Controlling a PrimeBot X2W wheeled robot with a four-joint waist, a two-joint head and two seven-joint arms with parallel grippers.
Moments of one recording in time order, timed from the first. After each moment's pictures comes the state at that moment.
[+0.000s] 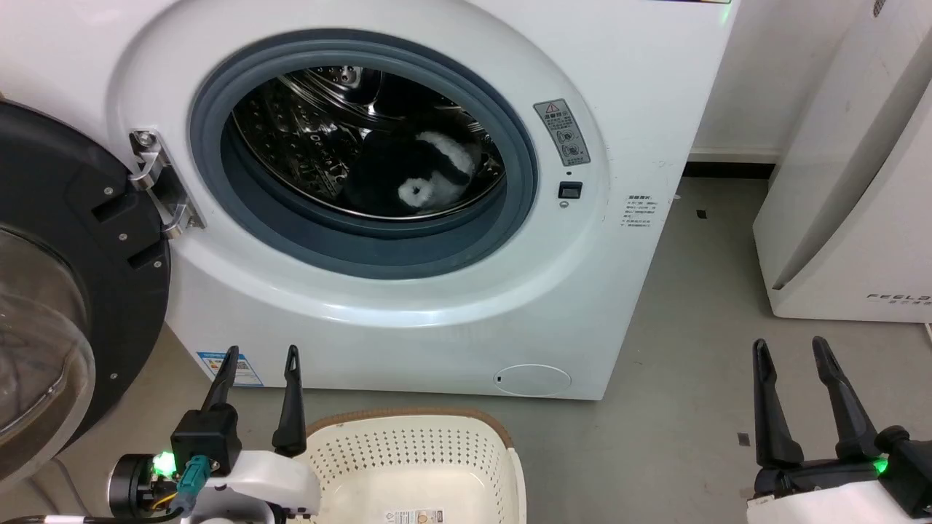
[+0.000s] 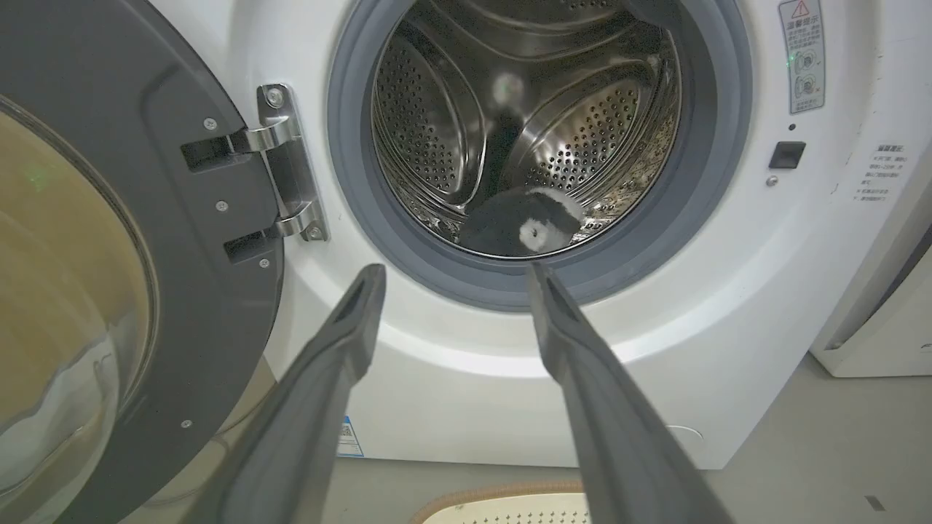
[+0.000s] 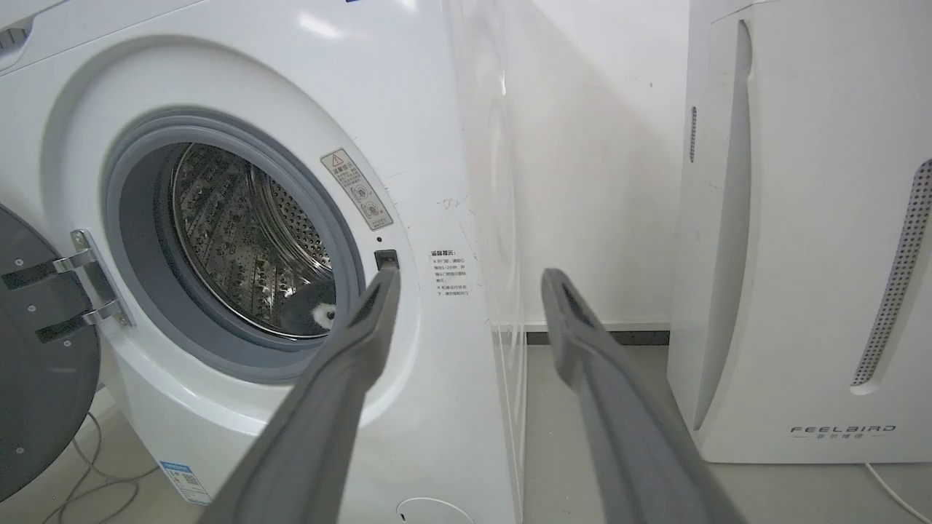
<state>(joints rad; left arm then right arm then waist) -0.08 0.07 0.02 0.23 -0.04 0.01 -0.26 0.06 -0.05 -0.05 -0.06 0.19 0.13 -0.26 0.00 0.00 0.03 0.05</state>
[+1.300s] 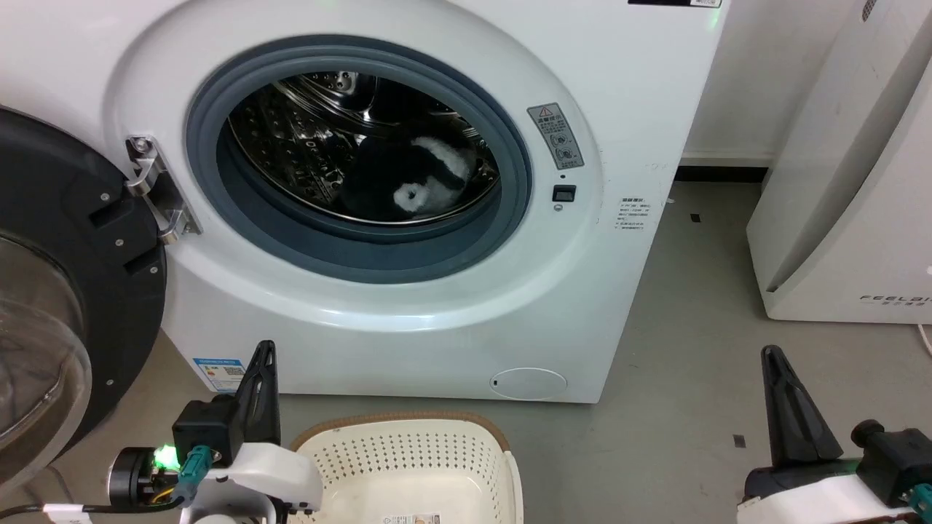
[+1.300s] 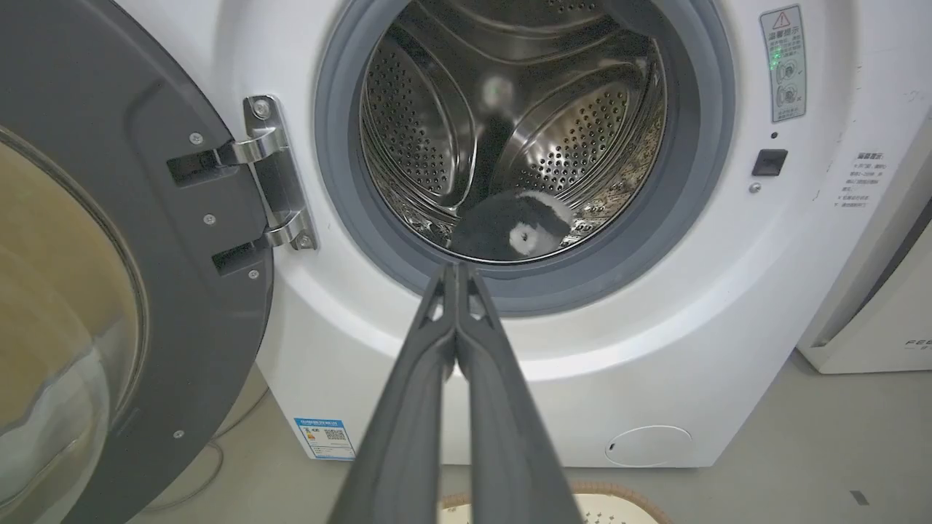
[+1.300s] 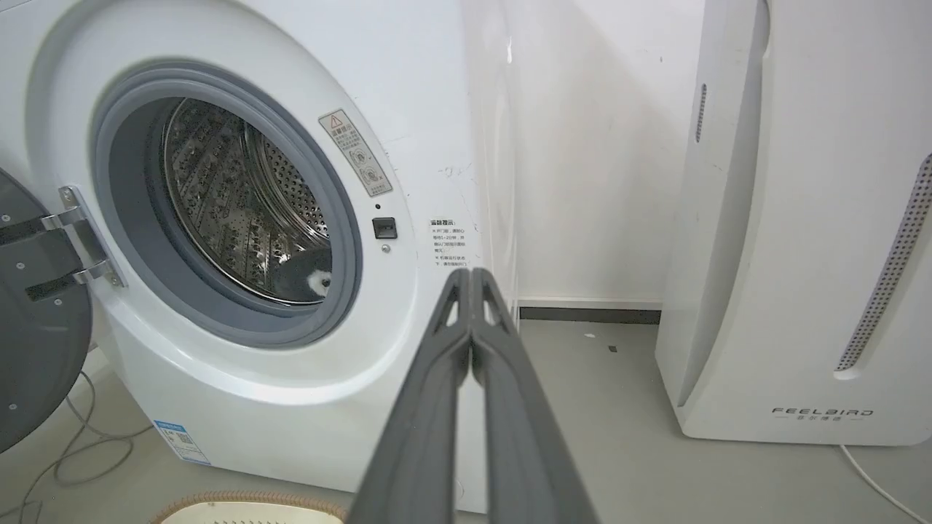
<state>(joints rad) -0.08 0.07 0.02 0.18 -0.04 0.01 -0.19 0.06 -0.05 -0.04 -0.04 0.15 0.13 -0.19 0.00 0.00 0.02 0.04</state>
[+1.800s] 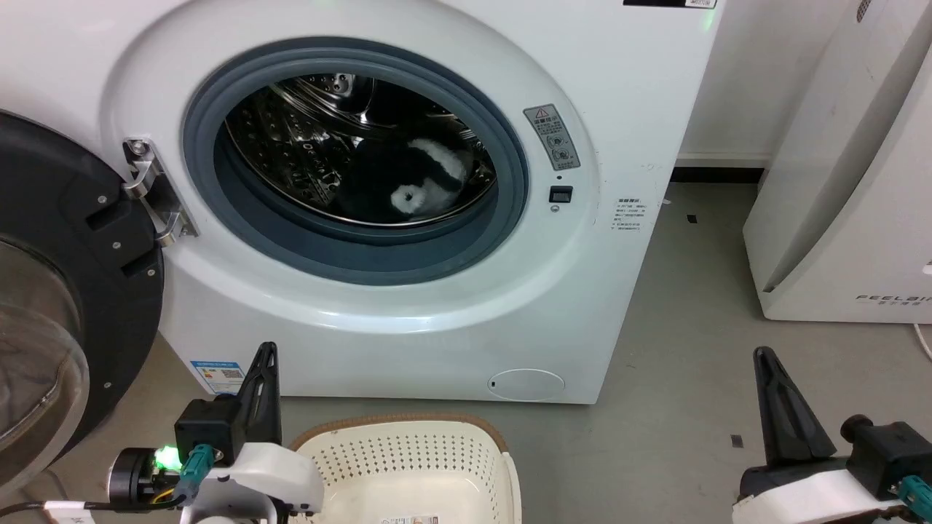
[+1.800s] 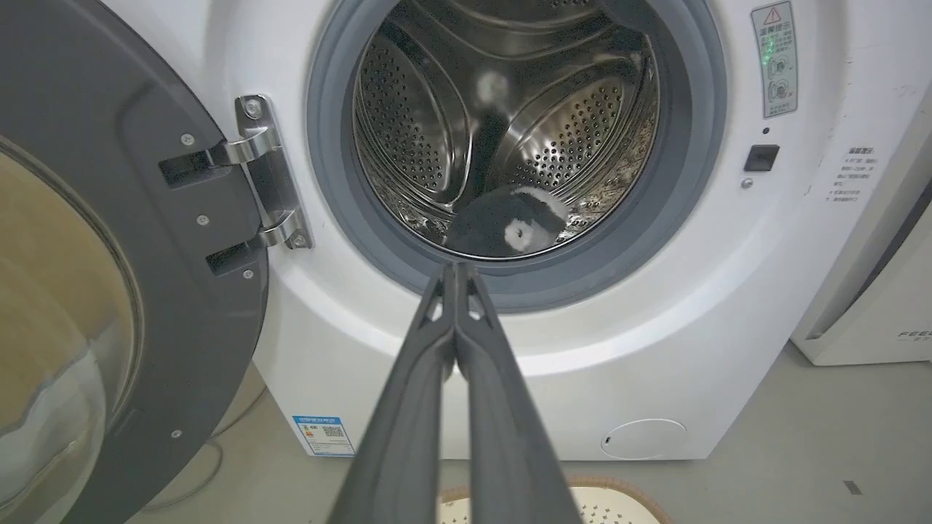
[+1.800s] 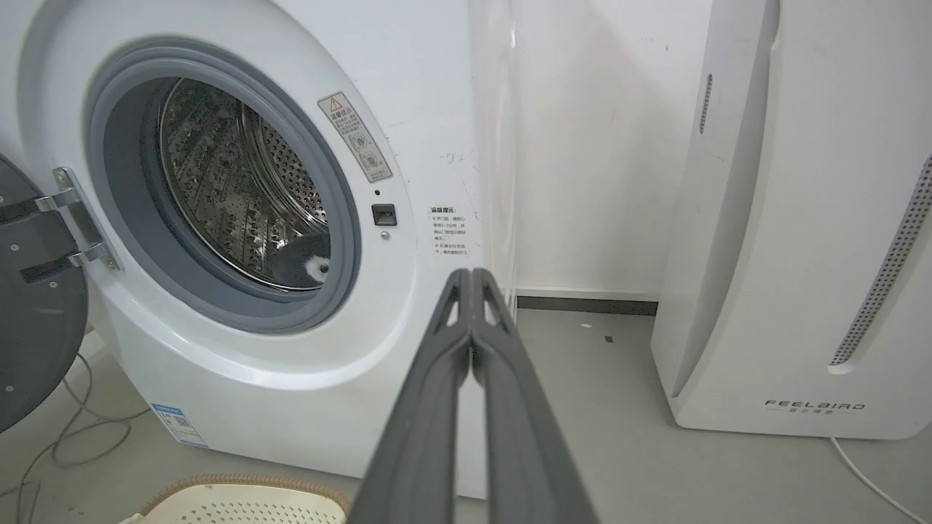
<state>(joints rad) -0.07 0.07 0.01 0.16 -0.03 0.01 -0.16 0.06 -0.05 -0.03 -0.04 0.13 0.13 -0.16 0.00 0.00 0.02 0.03</state>
